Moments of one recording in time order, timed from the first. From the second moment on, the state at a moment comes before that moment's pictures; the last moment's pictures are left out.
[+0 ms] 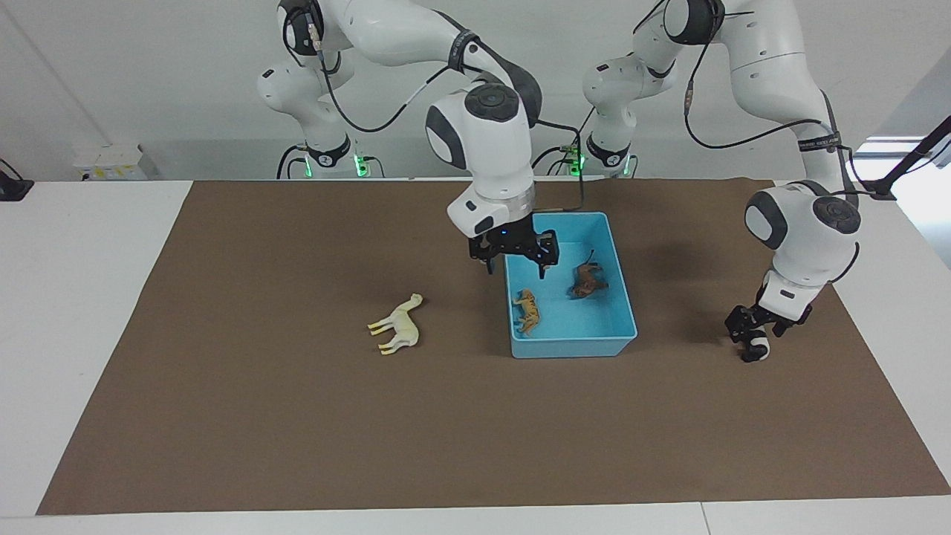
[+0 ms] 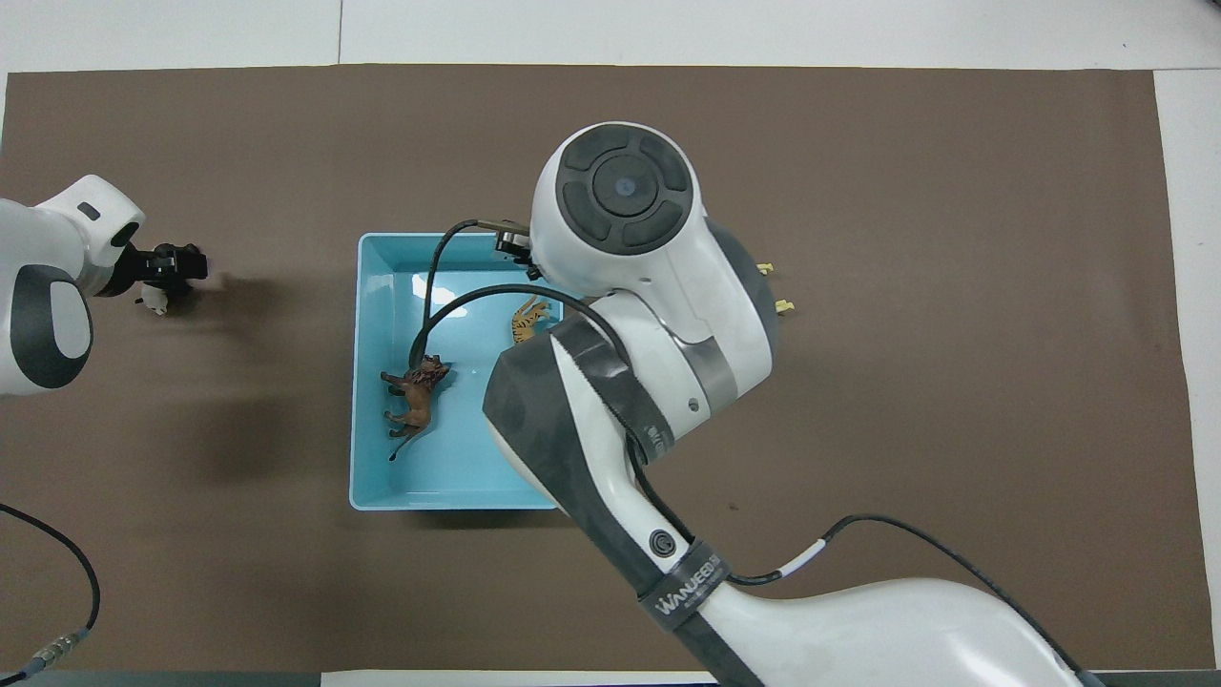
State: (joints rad) left arm 0.25 0.40 -0.09 -1.91 0.12 2.47 0.09; right arm 0.74 0.50 -0.21 -1.27 0.13 1.92 0.74
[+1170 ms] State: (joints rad) left arm 0.15 0.35 -0.13 -1.59 0.06 1.86 -0.28; right arm 0.57 0.40 -0.23 -1.89 0.10 2.41 0.15
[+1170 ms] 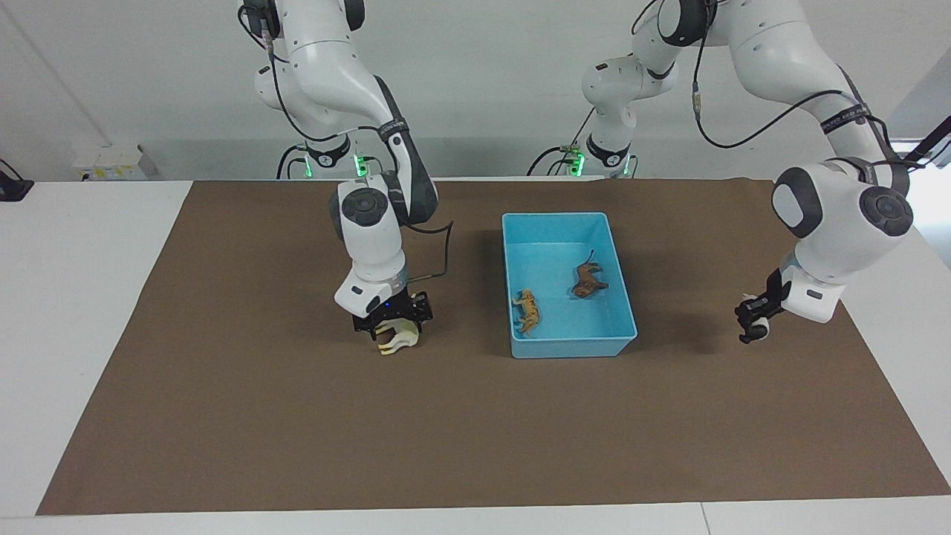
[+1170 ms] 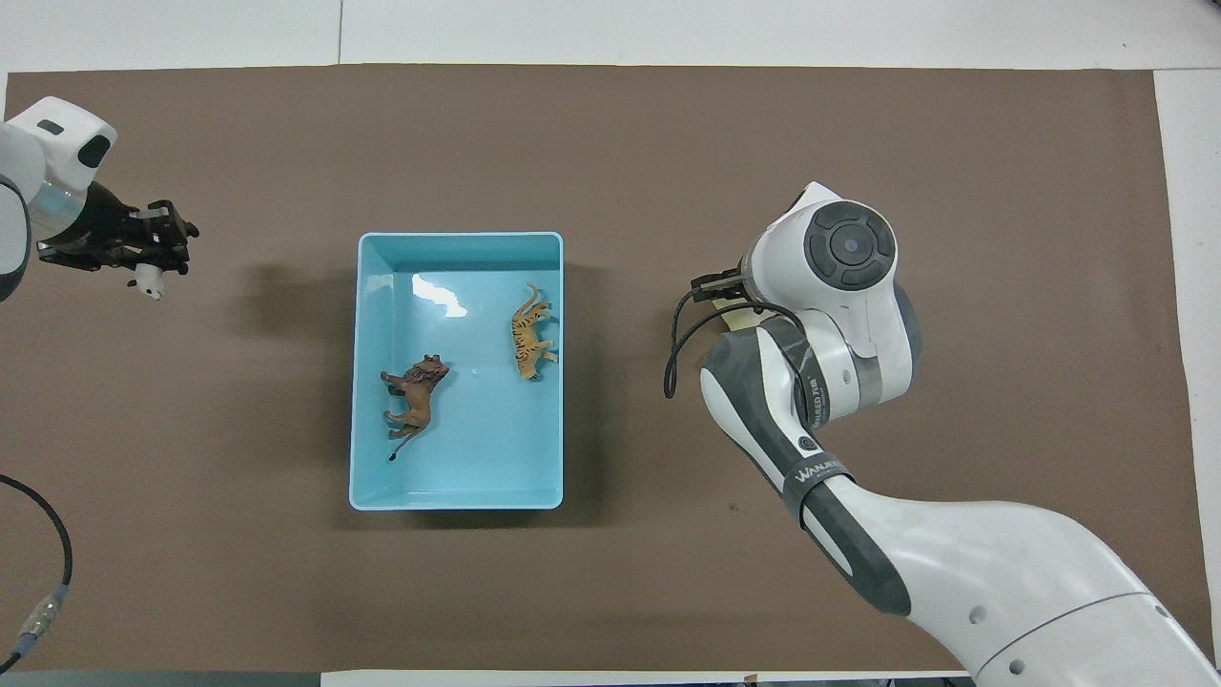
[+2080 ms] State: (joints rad) left arm -0.27 0.17 -0.11 -1.81 -0.02 1.87 -0.96; right arm 0.57 0.40 -0.22 -1.98 0.10 2.55 0.16
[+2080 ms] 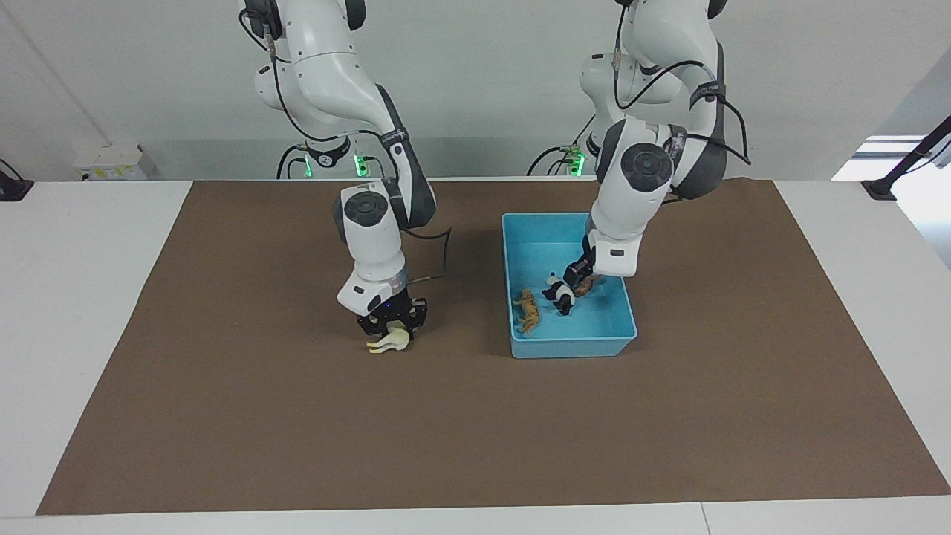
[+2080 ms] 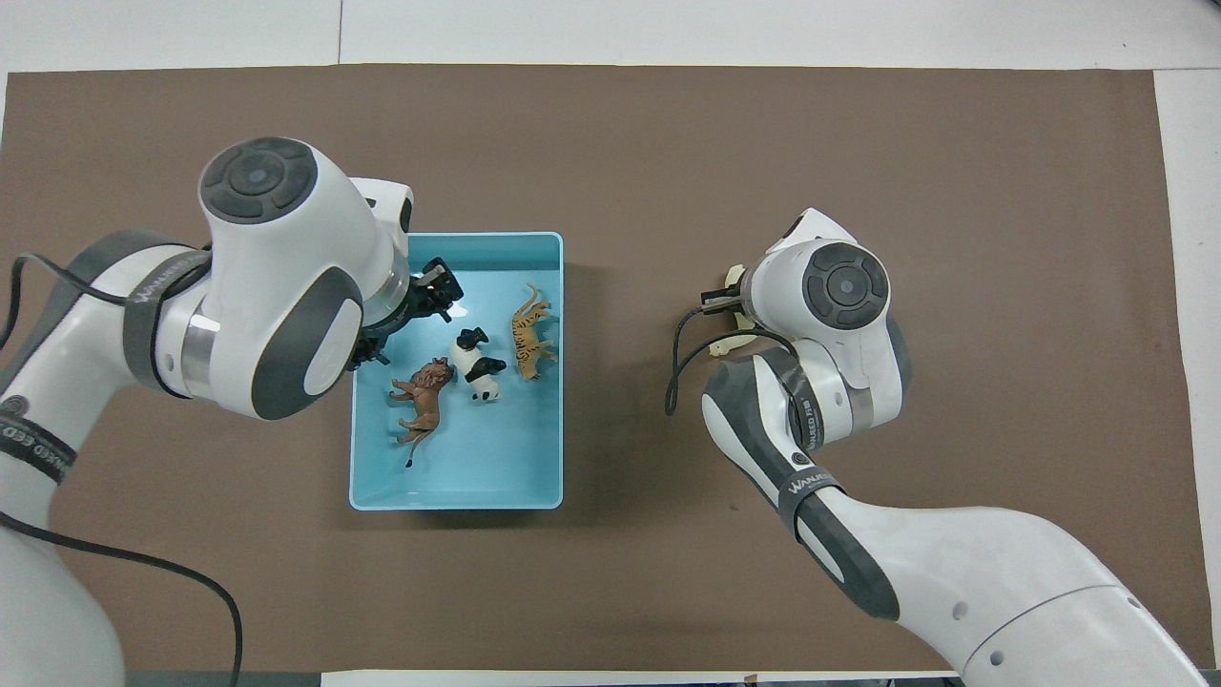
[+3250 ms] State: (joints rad) left arm -0.02 -0.01 -0.09 -1.77 -0.02 1.64 -0.31; right arm 0.83 0.54 -0.12 -1.48 0.37 2.43 0.83
